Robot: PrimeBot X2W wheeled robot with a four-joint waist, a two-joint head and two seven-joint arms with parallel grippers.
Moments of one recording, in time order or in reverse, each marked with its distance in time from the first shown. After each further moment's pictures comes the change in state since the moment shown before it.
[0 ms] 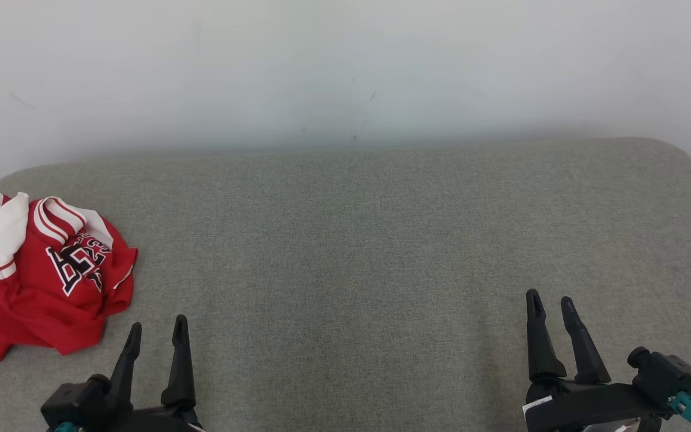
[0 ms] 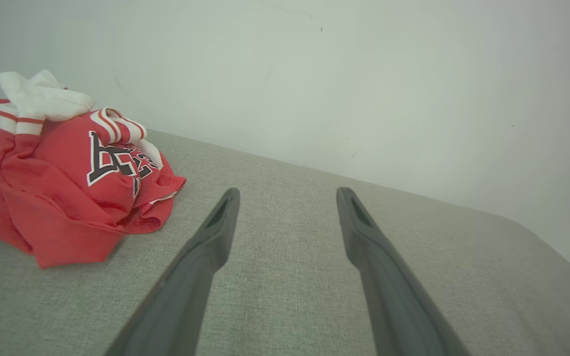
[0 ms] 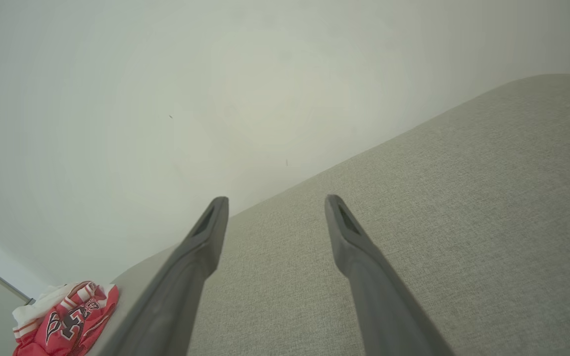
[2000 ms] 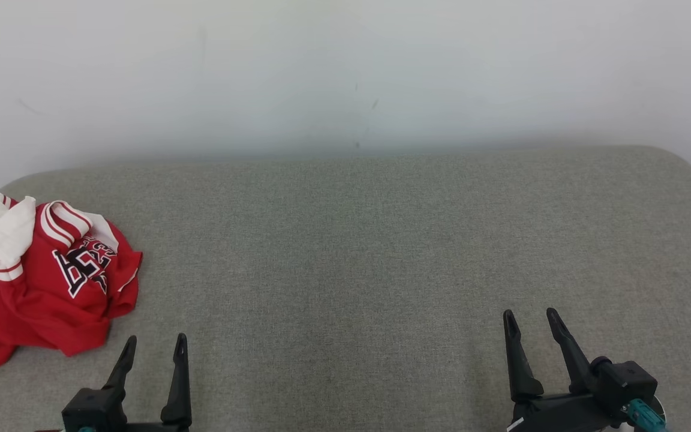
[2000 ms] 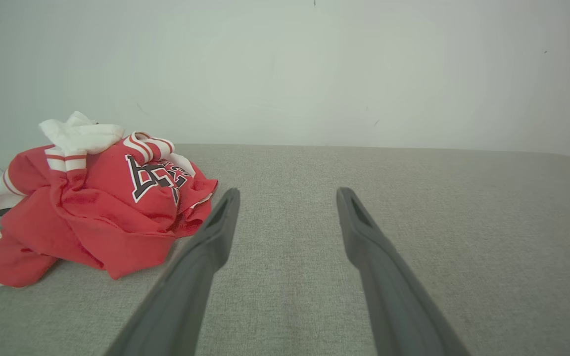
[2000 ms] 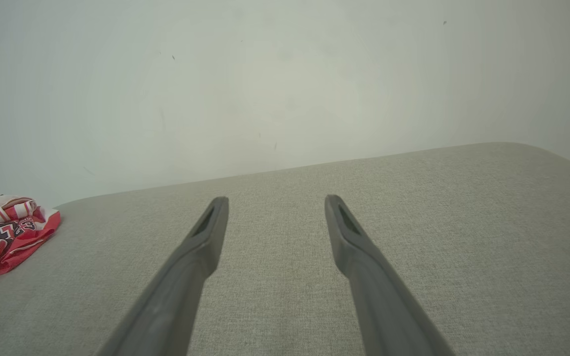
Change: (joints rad) left arm 0.043 0.042 -0.011 -0.035 0.214 0.035 0.049; right arm -0.004 0.001 0.008 0.097 -0.359 0.003 -0.059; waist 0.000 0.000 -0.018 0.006
